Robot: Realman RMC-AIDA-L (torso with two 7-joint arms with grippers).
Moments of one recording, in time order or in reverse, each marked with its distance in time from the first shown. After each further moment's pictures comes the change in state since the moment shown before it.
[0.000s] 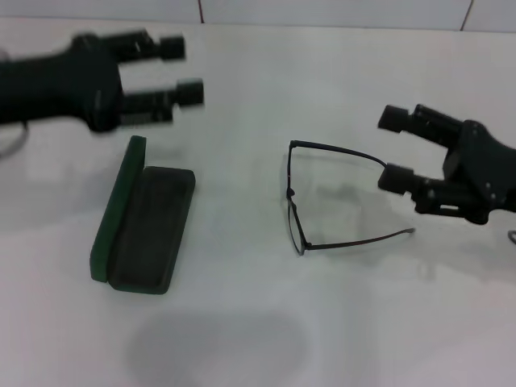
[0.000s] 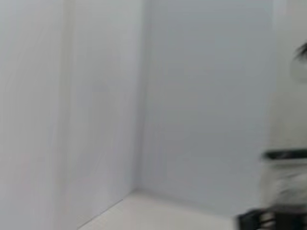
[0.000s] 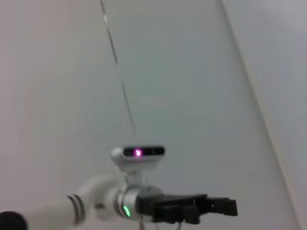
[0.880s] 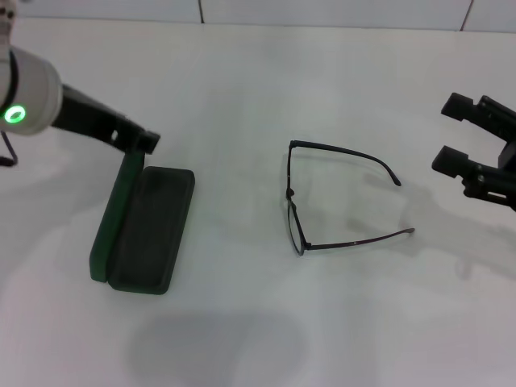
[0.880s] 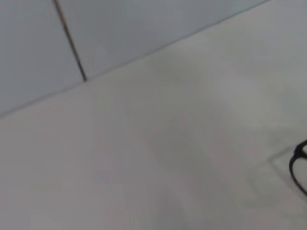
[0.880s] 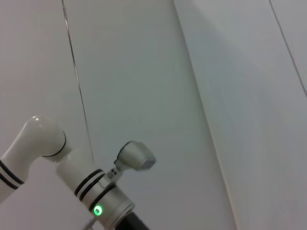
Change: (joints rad) left arm 0.022 -0.029 0.659 0.694 1.015 -0.273 -1.142; right arm -0.093 -0.047 0.086 0.005 0.002 0.020 -0.061
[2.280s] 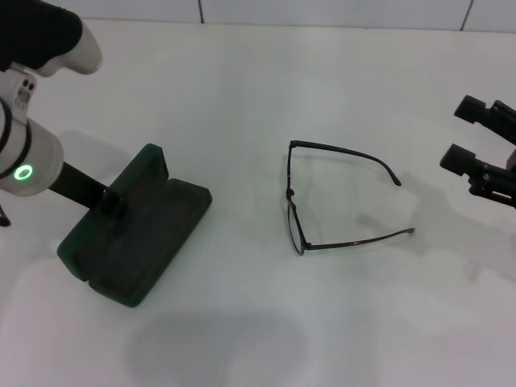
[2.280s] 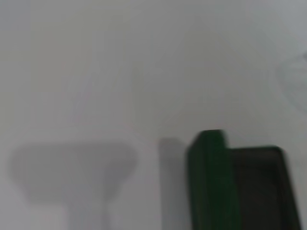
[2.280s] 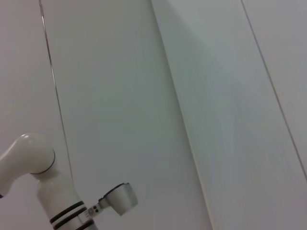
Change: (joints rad) left arm 0.002 0.005 0.066 -0.165 0.086 0.052 -0.078; right arm -0.041 0.008 0.038 -0.002 0.002 0.029 -0.016
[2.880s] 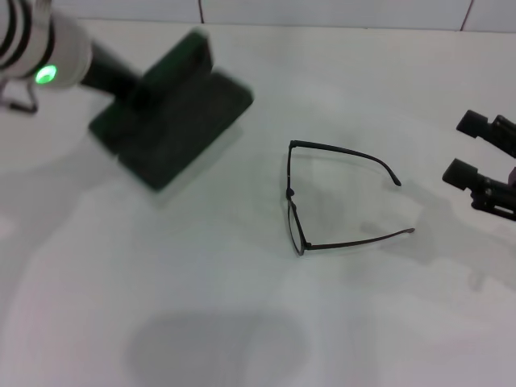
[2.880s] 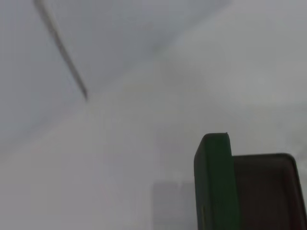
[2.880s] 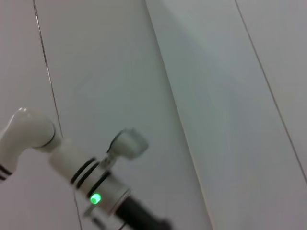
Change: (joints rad) left arm -0.125 0.002 -0.042 0.060 -0.011 -0.155 0.217; right arm -0.027 0.005 -0.004 0.001 -0.008 -0.004 0.001
